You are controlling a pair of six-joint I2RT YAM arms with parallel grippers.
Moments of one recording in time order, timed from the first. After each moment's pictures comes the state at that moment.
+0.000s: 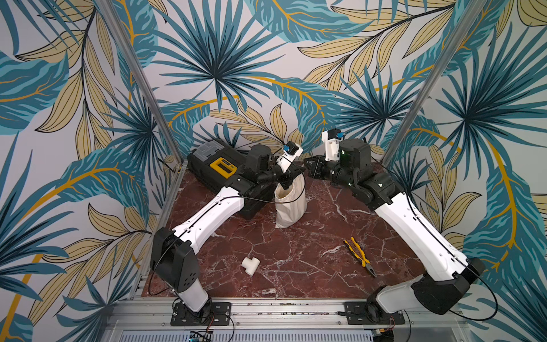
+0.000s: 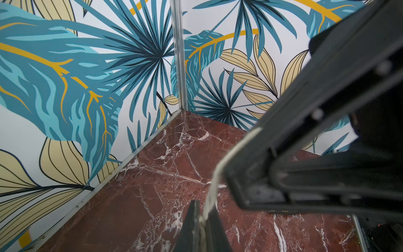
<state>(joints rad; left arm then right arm) -0.56 1.66 1.54 -0.14 0.53 0.11 0.71 1.47 1.71 -0.60 -0.05 0.55</state>
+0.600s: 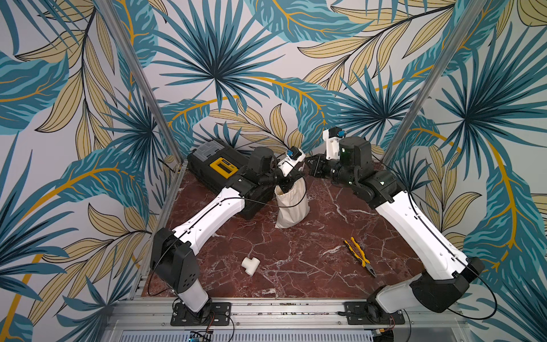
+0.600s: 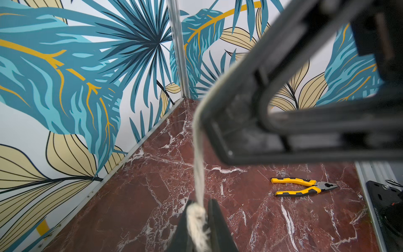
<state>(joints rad) -0.57 1.65 1.54 -0.22 0.49 0.20 0.71 1.47 1.75 -0.64 -0.02 0.55</state>
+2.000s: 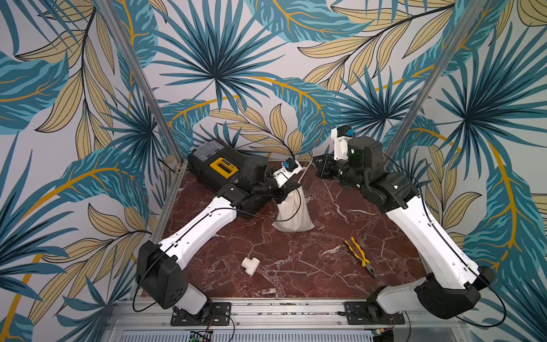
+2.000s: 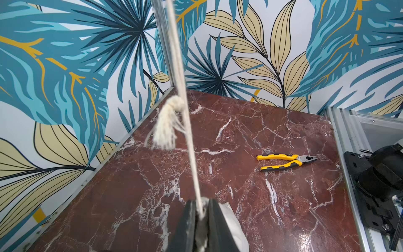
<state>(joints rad) -0.58 1.52 1.40 -0.28 0.52 0.27 0.73 1.42 1.79 -0.73 0.08 0.49</state>
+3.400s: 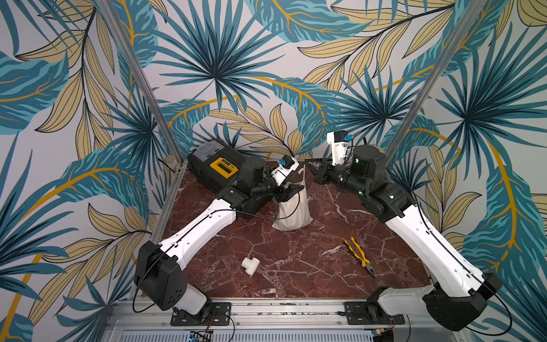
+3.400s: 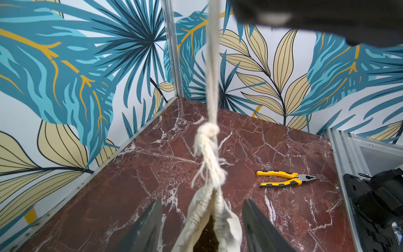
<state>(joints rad) -0.56 1.51 1.35 -0.12 0.54 0.16 0.72 1.33 1.57 -0.44 -0.14 0.50</state>
